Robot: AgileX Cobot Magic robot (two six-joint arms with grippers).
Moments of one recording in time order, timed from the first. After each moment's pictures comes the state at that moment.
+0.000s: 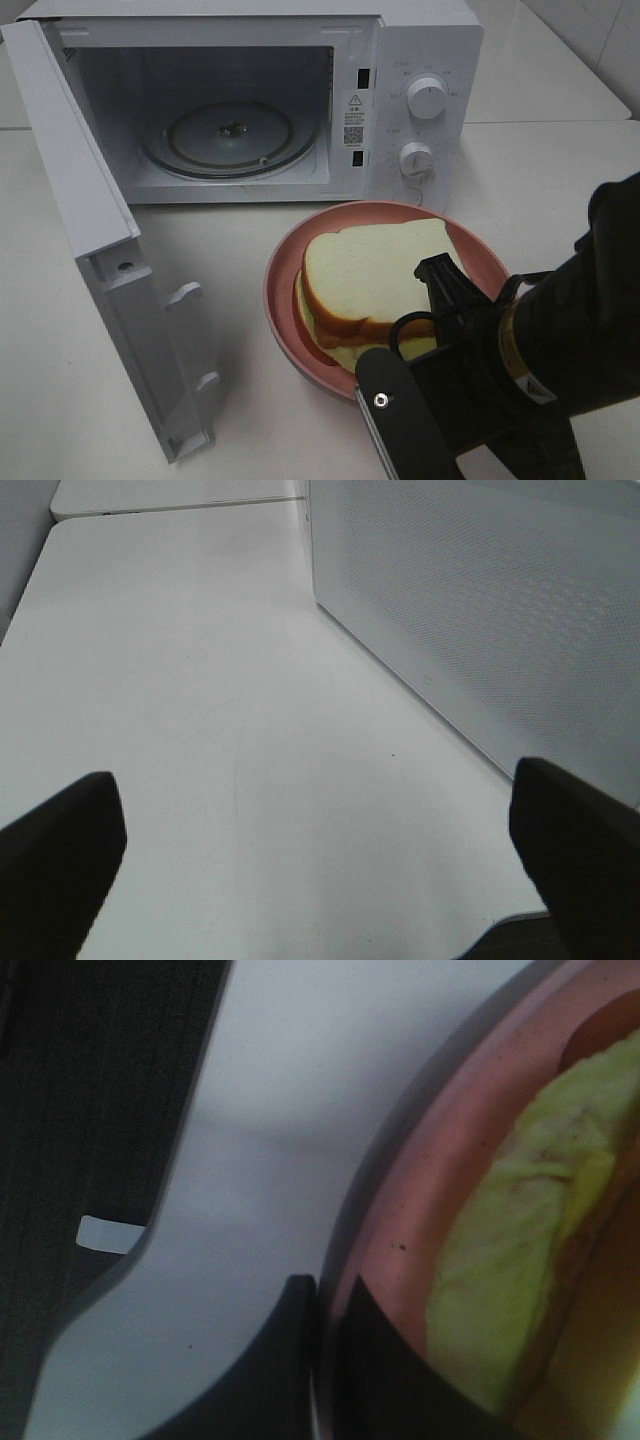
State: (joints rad) left arm 0.00 -0.01 -0.52 -0.10 1.09 0.11; right arm 1.03 1.40 -0.63 -0.39 0.60 -0.61
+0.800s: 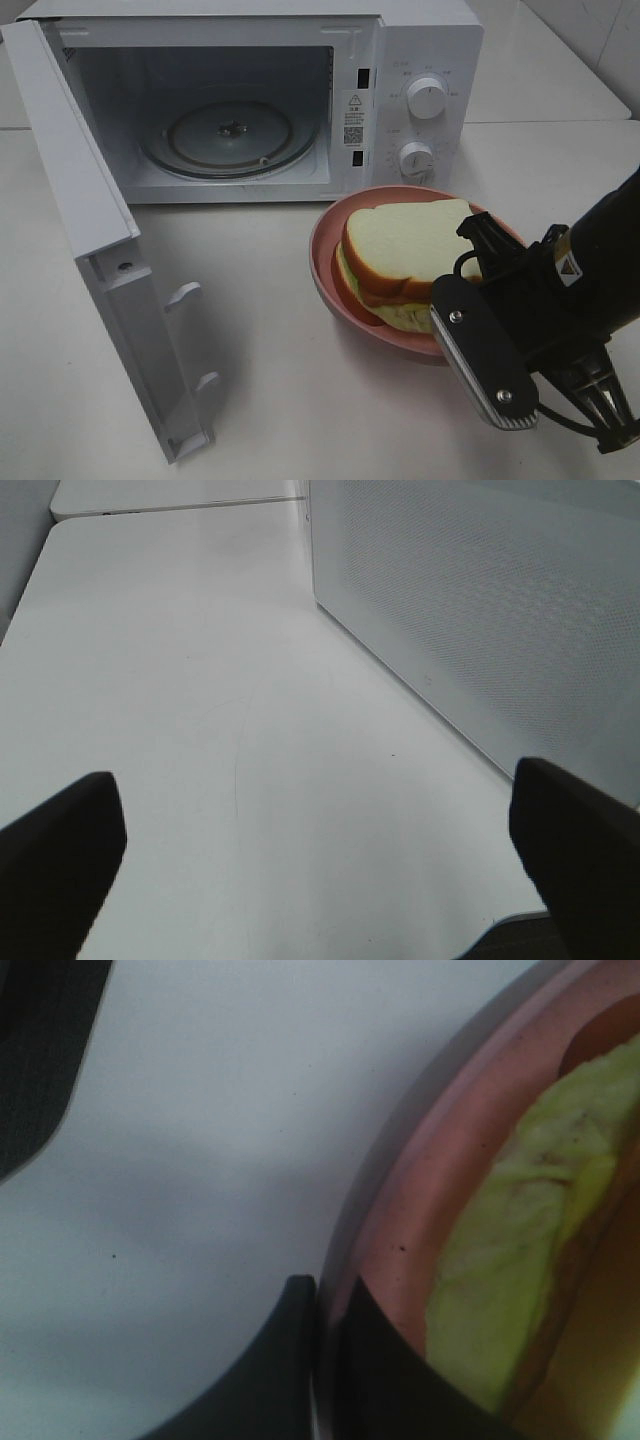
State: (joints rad) left arm 0.00 -0.01 -0.52 -0.10 1.09 0.11; right arm 0.63 1.40 -0.63 -0.07 0.52 -1.27
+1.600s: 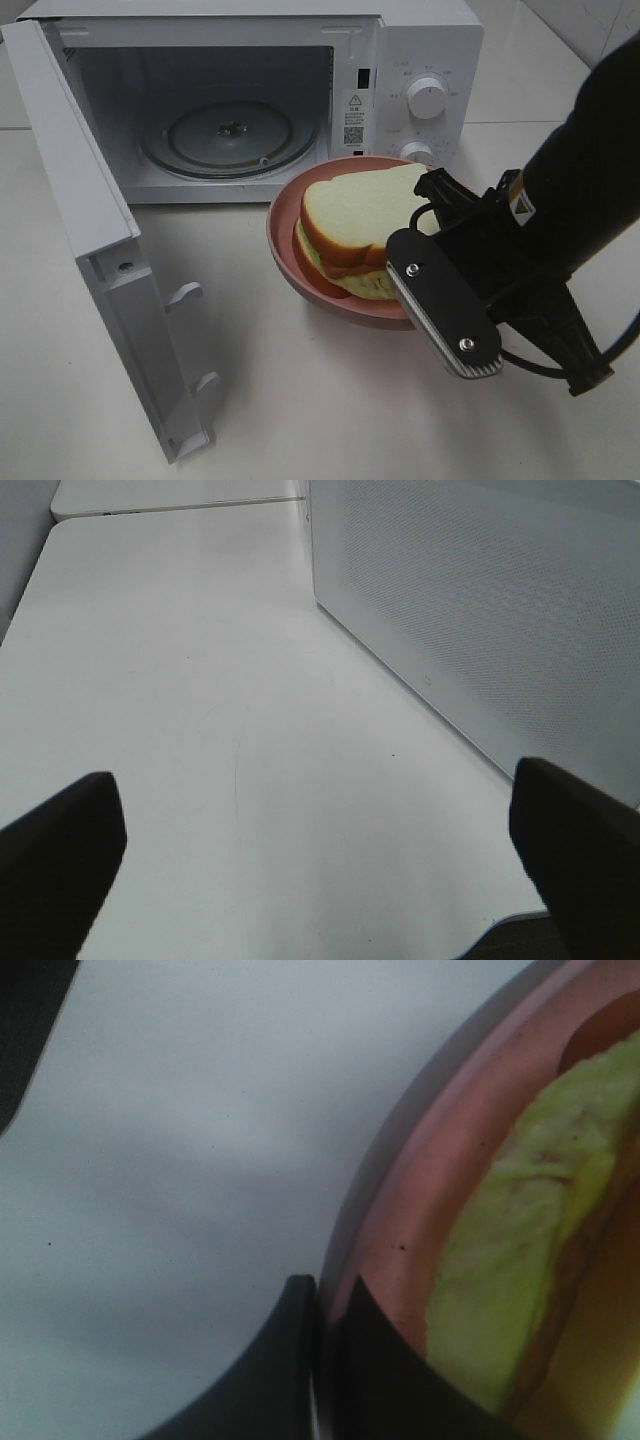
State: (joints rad) left arm 0.00 -0.01 -0.52 -0.10 1.09 0.11; right arm 0.69 1.46 -0.83 -0.10 0.67 -1.31
